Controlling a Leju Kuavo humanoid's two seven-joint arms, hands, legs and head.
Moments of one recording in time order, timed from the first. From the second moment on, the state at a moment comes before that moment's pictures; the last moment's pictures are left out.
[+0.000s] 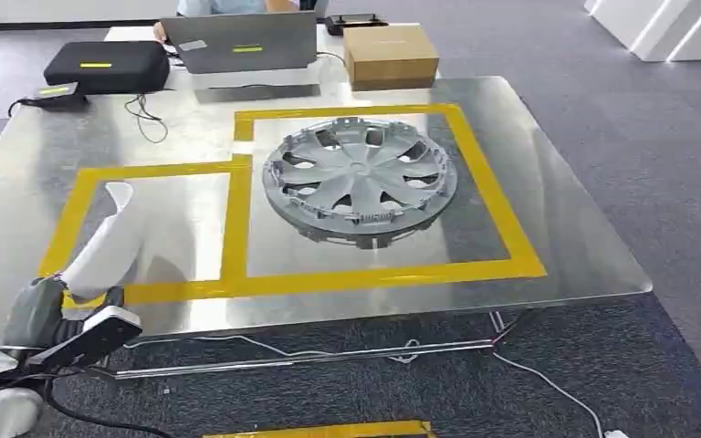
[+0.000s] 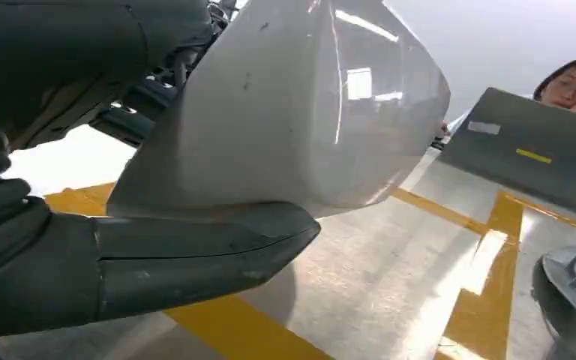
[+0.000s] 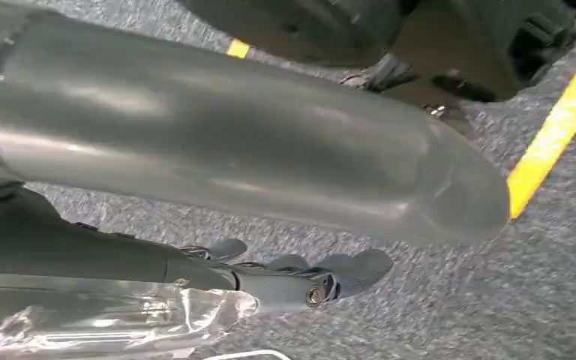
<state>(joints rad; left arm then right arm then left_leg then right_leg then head) 0.17 0.05 -0.01 -1.75 -0.61 0.08 -0.26 0.20 0.05 0.04 -0.62 0.38 -0.09 -0.10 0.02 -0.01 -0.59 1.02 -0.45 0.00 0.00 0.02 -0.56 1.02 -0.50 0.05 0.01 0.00</state>
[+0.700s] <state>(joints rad) 0.12 0.05 -0.08 -1.64 -0.64 0.06 -0.31 0.17 0.05 0.05 -0.60 0.34 -0.03 -0.12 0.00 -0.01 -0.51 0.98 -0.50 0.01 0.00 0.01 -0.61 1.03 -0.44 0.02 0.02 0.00</state>
